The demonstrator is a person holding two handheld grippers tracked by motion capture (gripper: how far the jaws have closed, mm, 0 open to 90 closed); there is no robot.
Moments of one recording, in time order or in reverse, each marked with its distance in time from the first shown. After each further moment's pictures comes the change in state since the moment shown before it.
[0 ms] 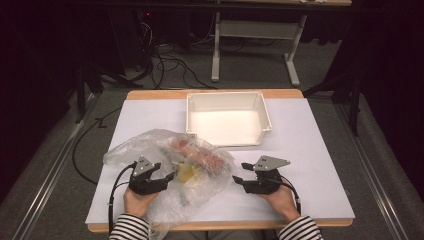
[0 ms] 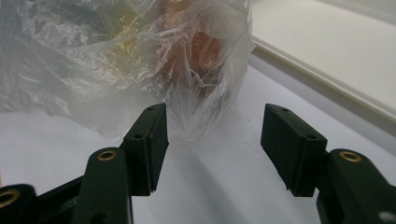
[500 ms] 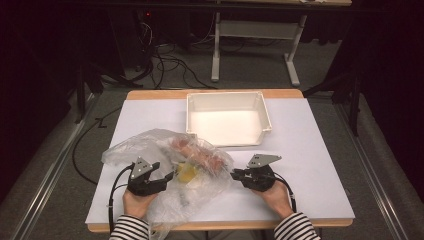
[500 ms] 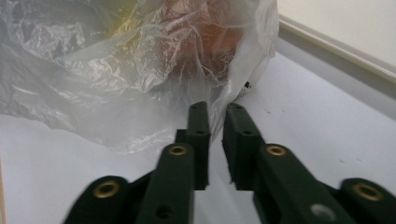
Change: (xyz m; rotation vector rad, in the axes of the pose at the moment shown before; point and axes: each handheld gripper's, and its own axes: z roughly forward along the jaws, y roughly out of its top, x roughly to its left) left arm -0.003 0.000 -0.006 -0.036 0.012 0.019; right arm -0.005 -0.001 0.020 0.068 0.069 0.025
